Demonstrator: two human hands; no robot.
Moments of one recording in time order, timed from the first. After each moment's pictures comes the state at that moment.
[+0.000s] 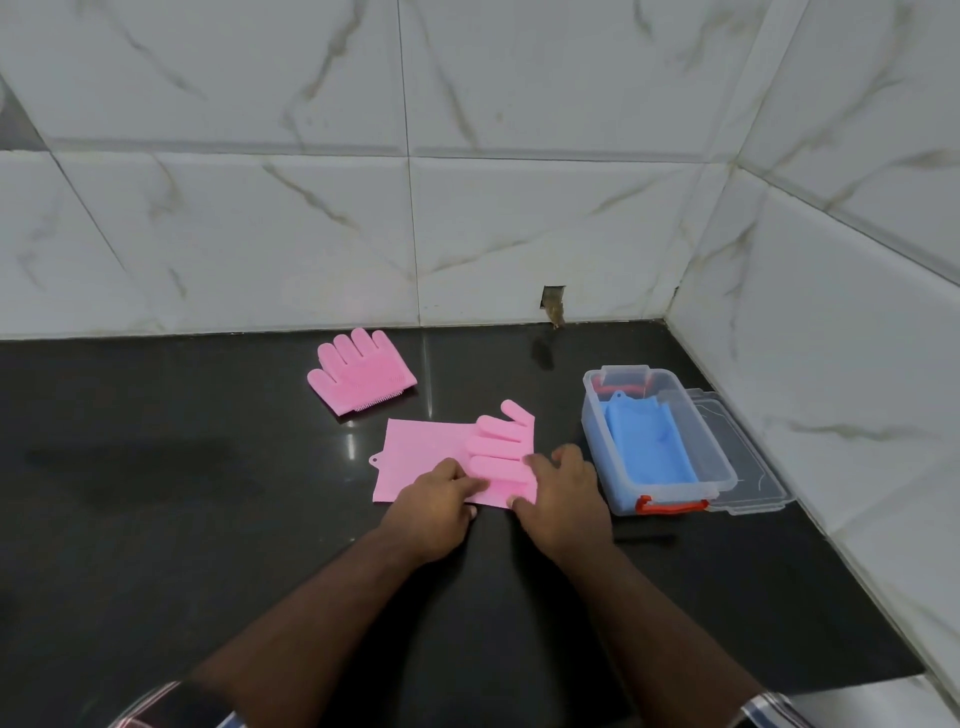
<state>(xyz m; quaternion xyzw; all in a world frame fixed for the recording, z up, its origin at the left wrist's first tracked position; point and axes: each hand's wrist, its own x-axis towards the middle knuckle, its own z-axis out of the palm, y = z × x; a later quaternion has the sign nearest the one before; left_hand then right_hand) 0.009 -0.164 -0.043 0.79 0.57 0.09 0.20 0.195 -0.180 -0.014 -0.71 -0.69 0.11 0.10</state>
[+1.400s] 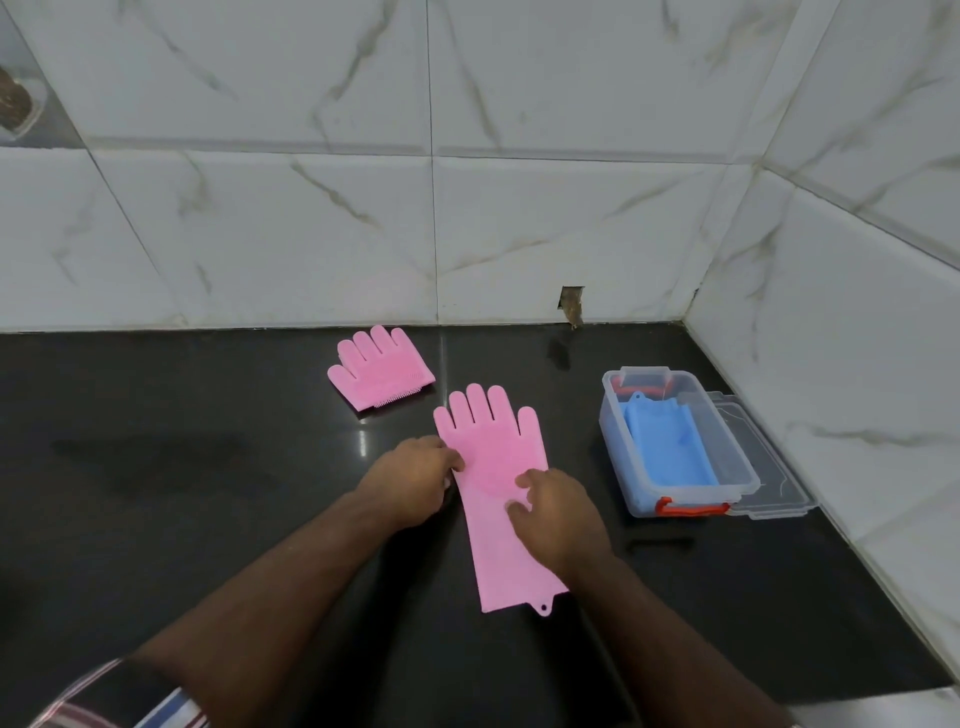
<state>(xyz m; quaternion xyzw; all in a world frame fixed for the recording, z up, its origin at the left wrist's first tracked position) -0.035 -0.144 -0.006 0.80 0.57 0.01 0.16 0.168 -0.193 -0.003 -0.69 -0.68 0.22 0.11</state>
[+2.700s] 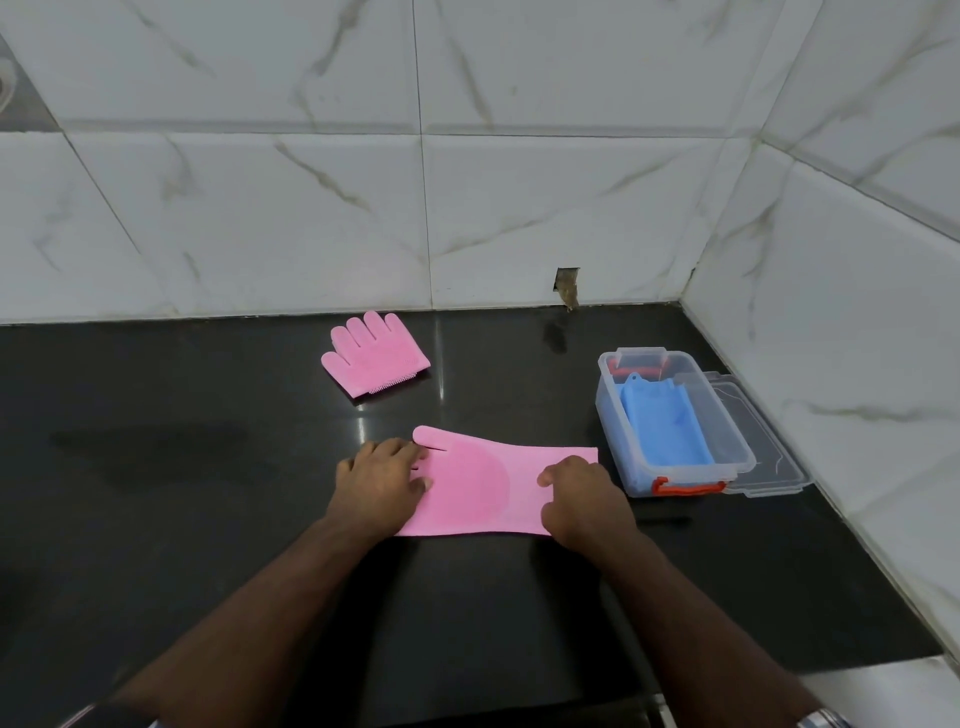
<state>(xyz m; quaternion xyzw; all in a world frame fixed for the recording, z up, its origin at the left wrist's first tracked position) -0.052 -0.176 -0.026 0.71 0.69 0.06 0.14 0.193 -0.187 0.013 -0.70 -0.68 0.21 -0.06</state>
